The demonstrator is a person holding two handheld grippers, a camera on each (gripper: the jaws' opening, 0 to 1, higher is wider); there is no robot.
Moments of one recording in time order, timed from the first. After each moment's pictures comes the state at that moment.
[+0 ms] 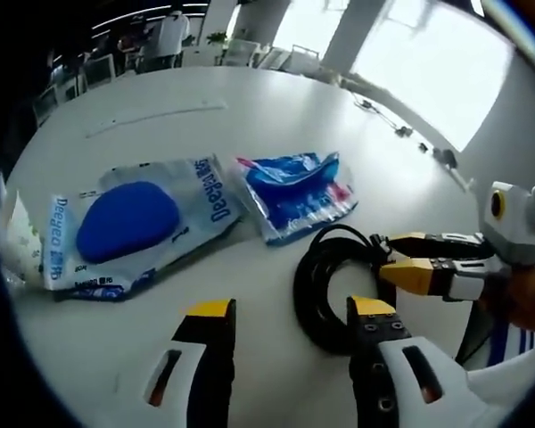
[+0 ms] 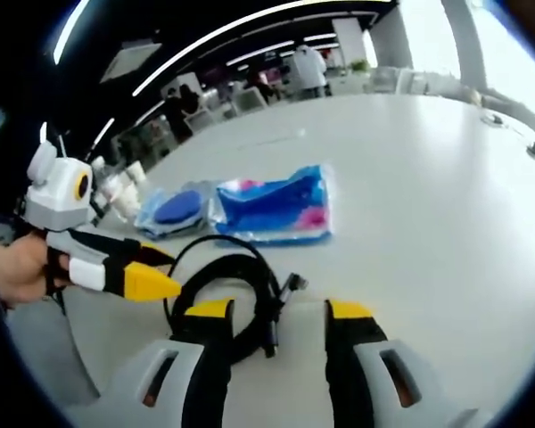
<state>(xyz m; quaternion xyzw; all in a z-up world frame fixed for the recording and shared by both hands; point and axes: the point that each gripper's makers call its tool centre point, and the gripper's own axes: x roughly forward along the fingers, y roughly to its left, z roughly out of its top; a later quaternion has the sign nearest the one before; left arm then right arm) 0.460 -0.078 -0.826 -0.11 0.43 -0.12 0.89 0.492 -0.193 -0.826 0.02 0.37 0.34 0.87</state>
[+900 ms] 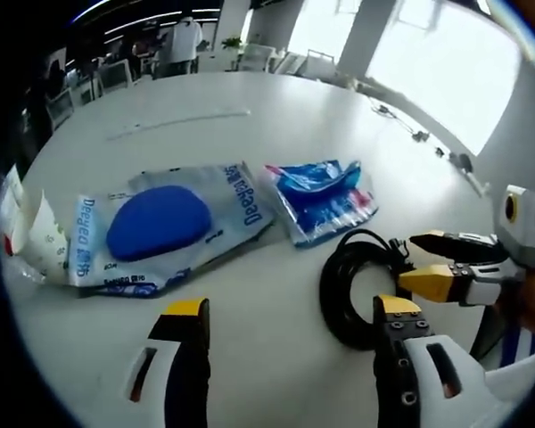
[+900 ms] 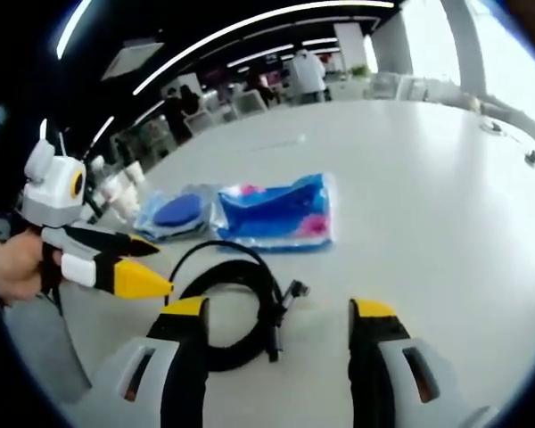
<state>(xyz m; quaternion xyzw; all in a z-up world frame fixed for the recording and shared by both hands) 0.456 -0.055 -0.818 -0.09 0.43 -0.08 0.90 0.494 -0.190 -0.819 0.01 0.35 0.34 0.87</state>
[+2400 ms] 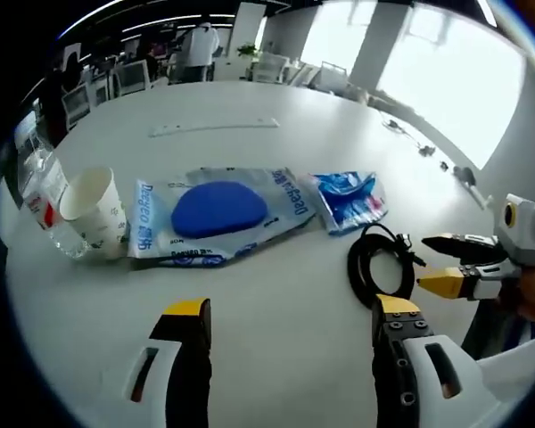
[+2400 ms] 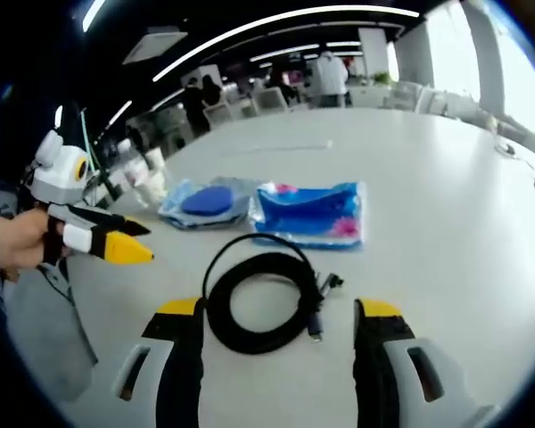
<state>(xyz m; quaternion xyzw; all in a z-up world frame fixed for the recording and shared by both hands) 0.411 -0.001 -0.790 -0.11 0.41 -0.06 0.91 0.459 -0.179 -0.801 -0.03 0.35 0.38 0.86</state>
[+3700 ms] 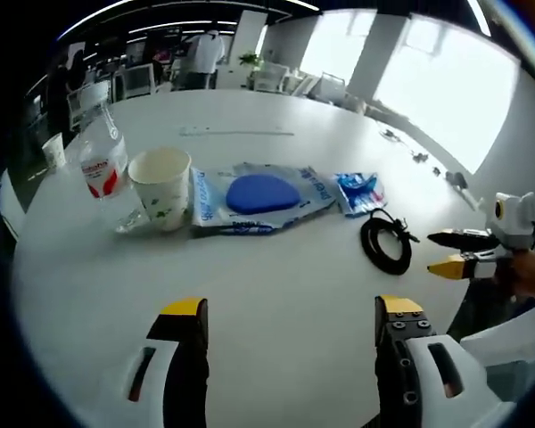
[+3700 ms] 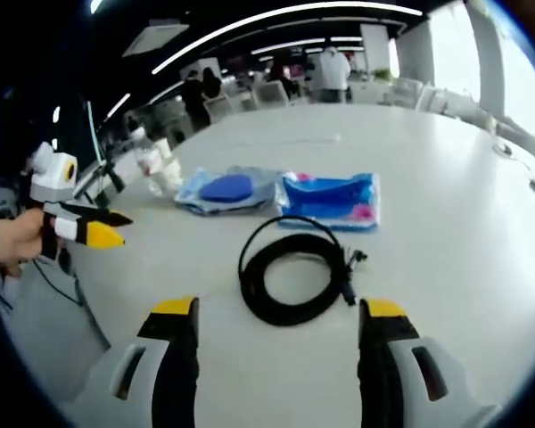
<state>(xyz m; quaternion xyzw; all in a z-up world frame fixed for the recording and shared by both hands) 0.346 0.055 -0.777 -0.12 0.39 -0.06 0.91 0.419 -0.173 -0.791 -0.04 0.36 0.37 0.86</state>
